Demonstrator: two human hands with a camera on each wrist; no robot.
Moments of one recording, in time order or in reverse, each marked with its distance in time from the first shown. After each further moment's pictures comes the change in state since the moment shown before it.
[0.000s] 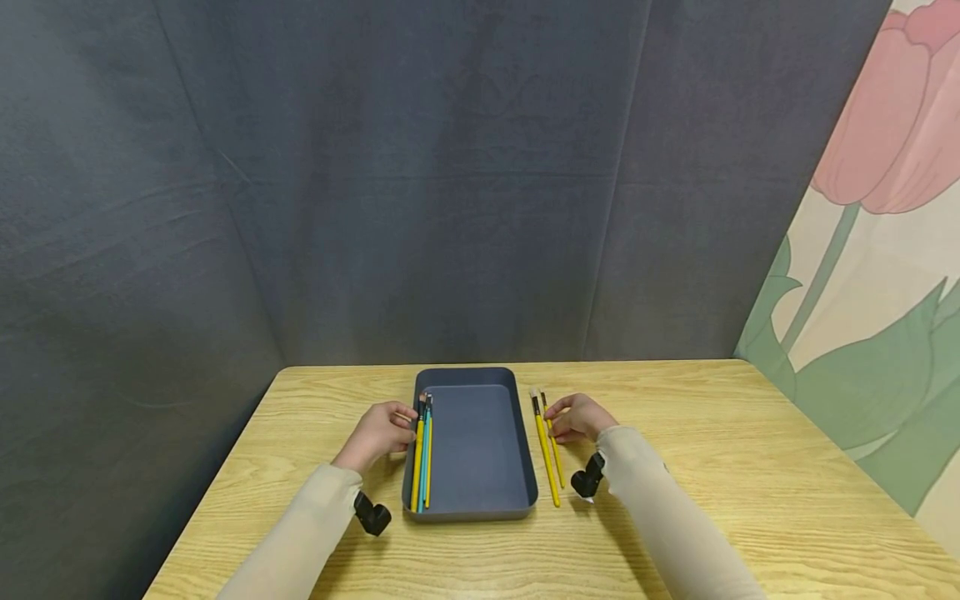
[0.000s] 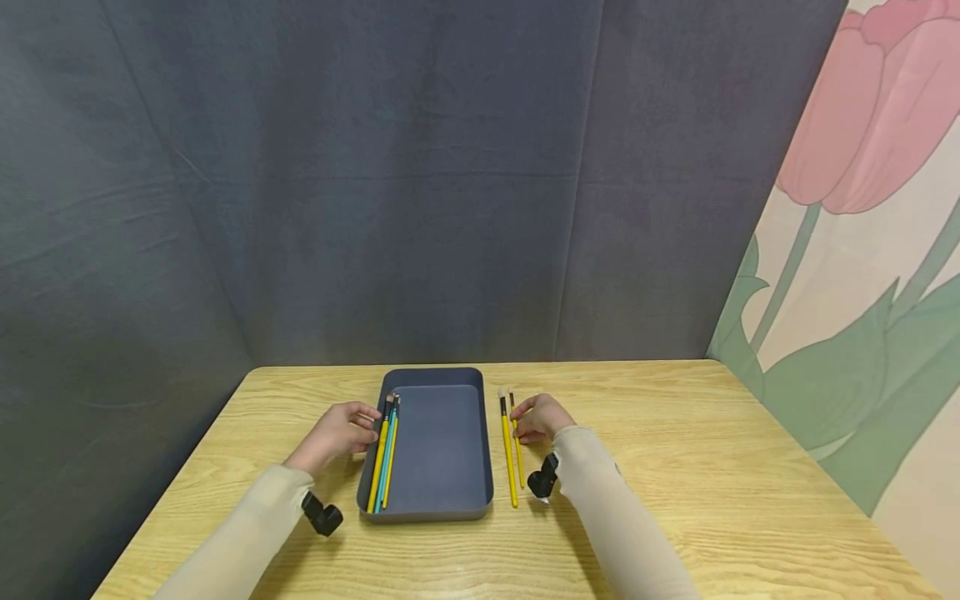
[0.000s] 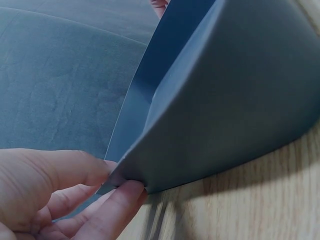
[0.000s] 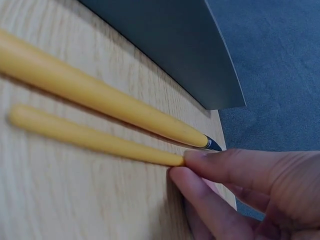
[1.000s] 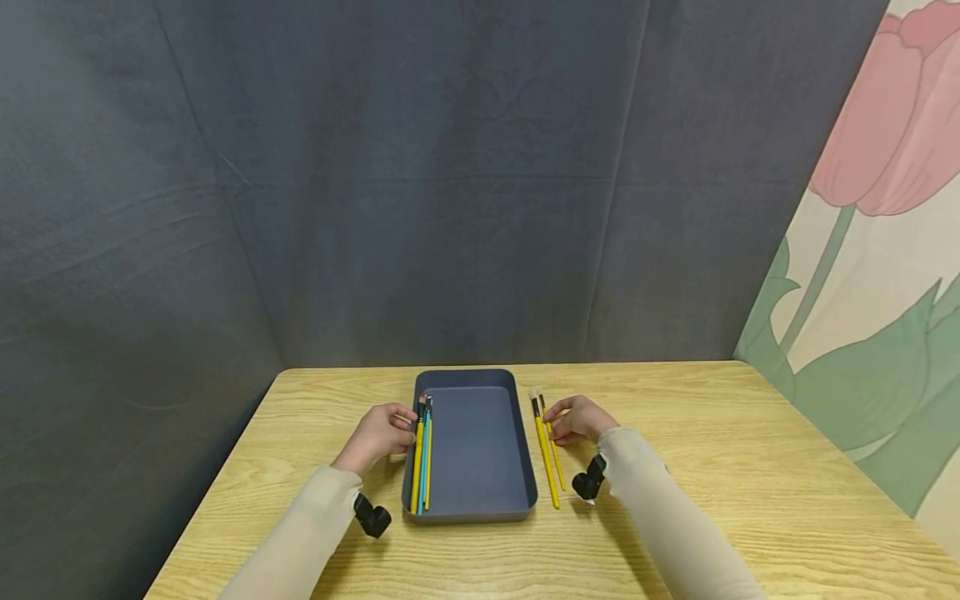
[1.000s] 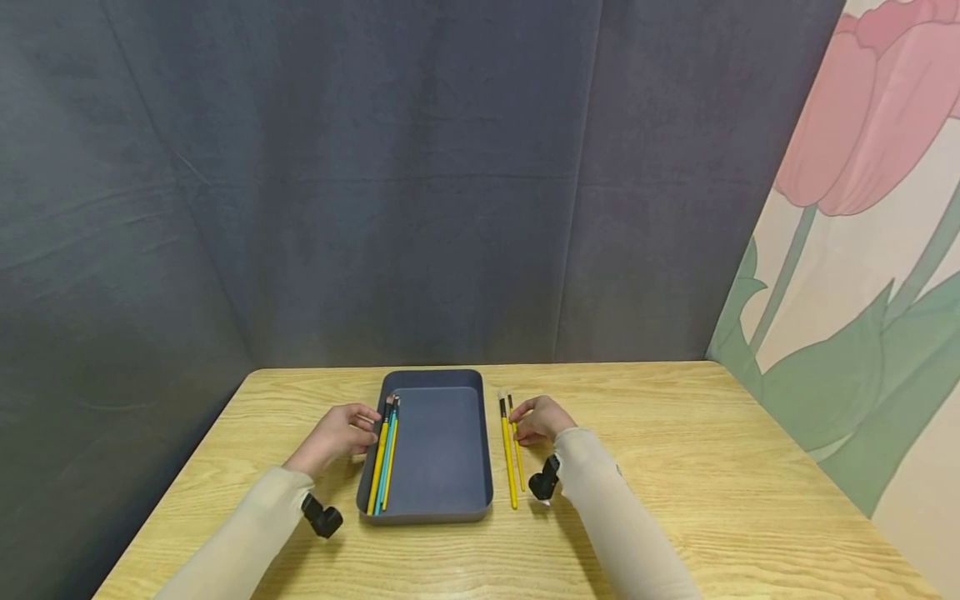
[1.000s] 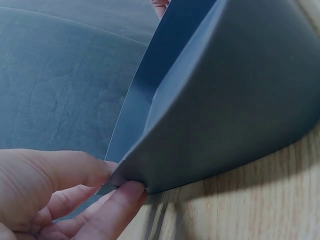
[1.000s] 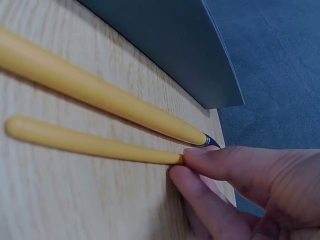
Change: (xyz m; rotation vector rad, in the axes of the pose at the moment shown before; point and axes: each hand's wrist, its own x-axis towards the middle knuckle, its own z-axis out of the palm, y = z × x) left_hand 0.004 -0.006 0.001 0.006 0.010 -0.001; right_hand -0.004 -0.001 -0.002 0.029 -0.041 -0.034
